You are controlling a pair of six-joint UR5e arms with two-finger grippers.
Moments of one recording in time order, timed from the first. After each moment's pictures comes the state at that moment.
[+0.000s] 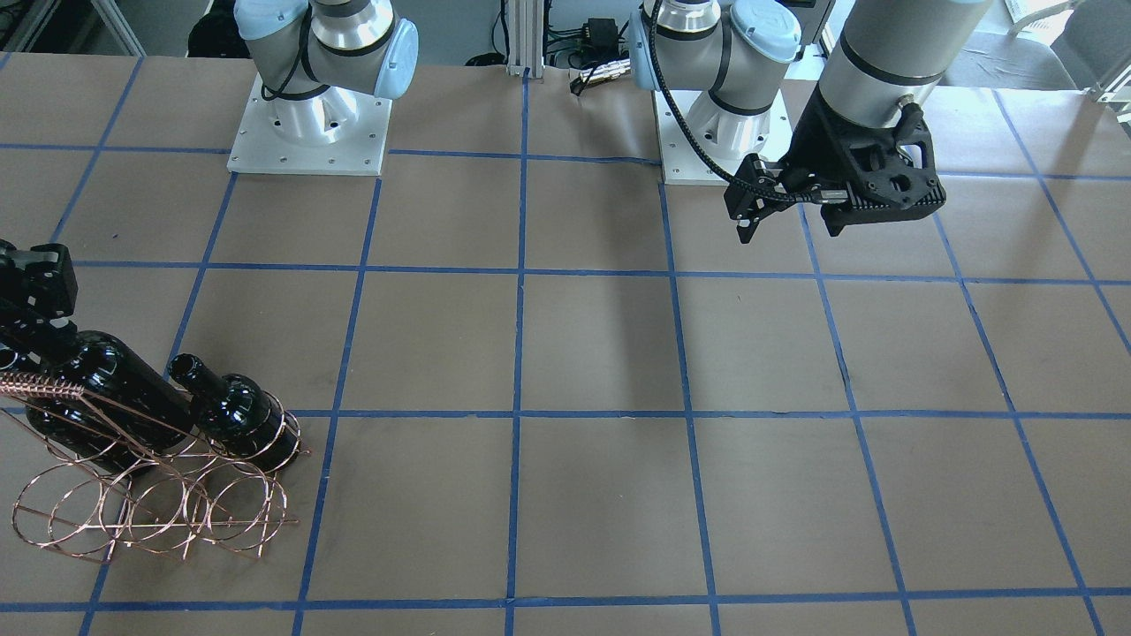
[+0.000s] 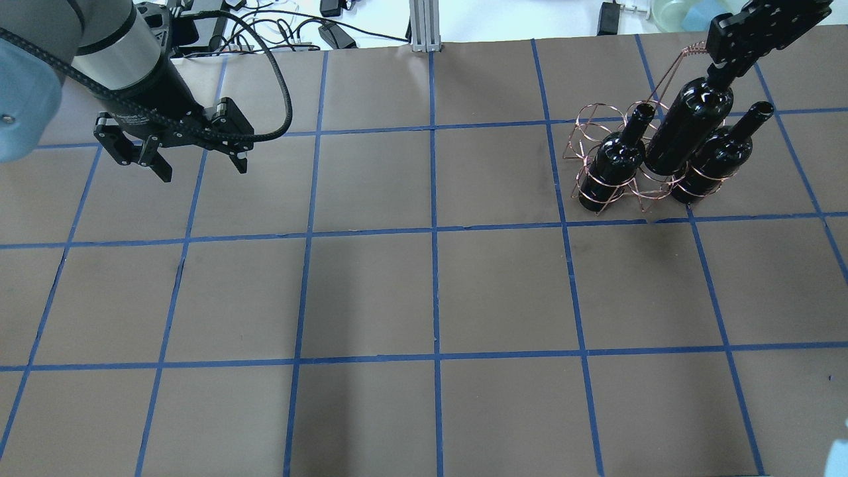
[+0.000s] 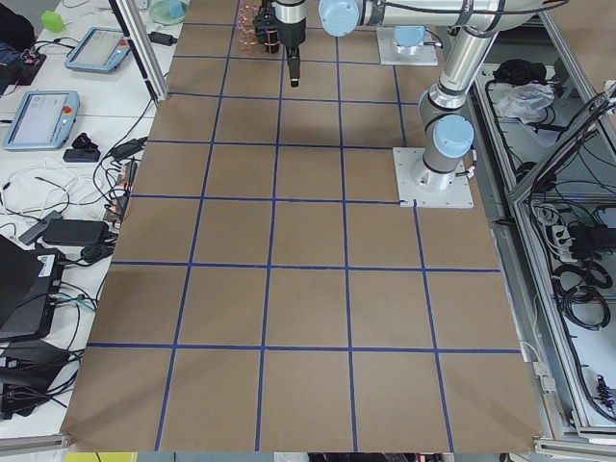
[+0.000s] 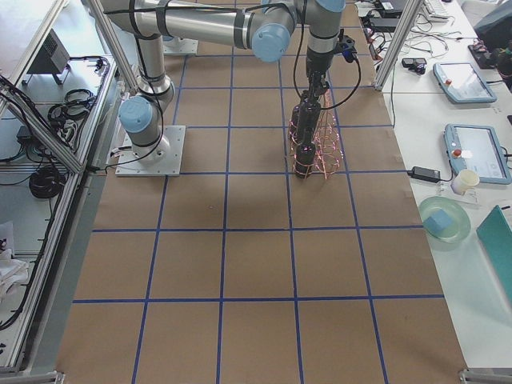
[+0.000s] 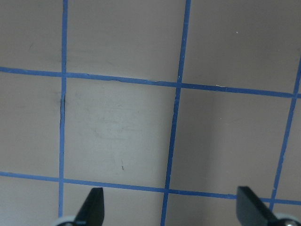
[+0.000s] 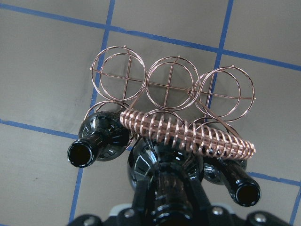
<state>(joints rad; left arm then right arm) -1.53 -1.56 -1.58 -1.59 1.60 -0.07 1.29 -1.36 1.34 -1.61 -1.52 -0.50</state>
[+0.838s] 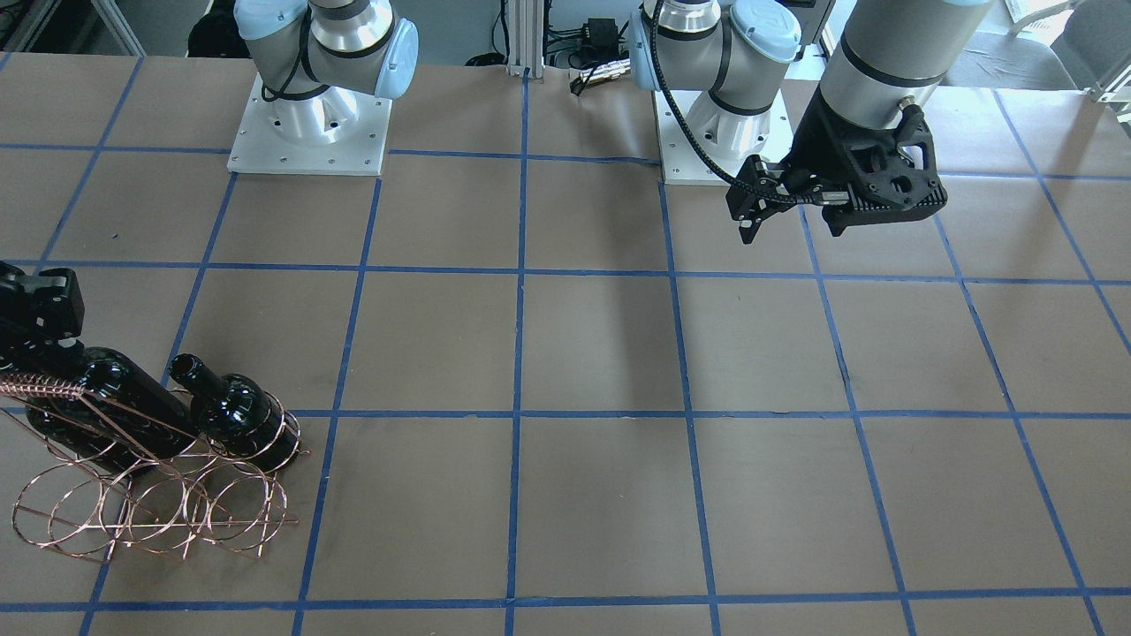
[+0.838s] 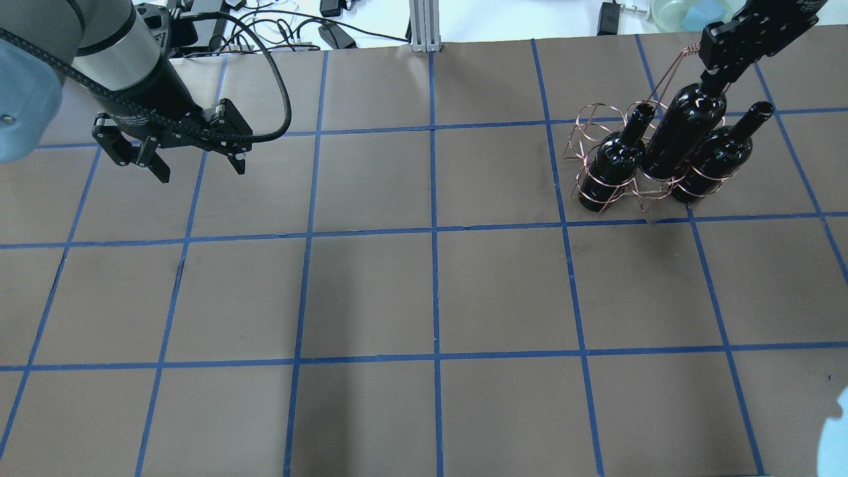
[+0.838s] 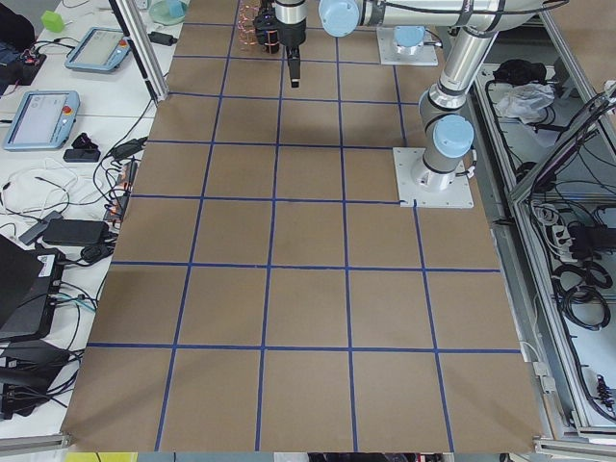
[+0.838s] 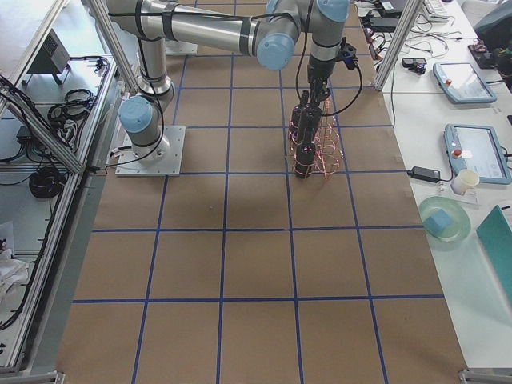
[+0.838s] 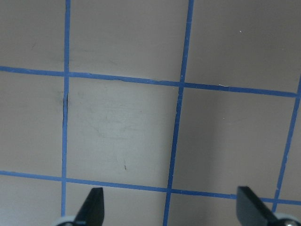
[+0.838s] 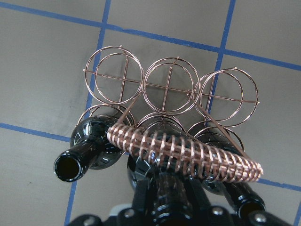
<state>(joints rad) -1.53 -1.56 -1.59 -1.59 1.61 -0.07 1.29 -1.33 1.35 -1.63 -1.52 -0.50</state>
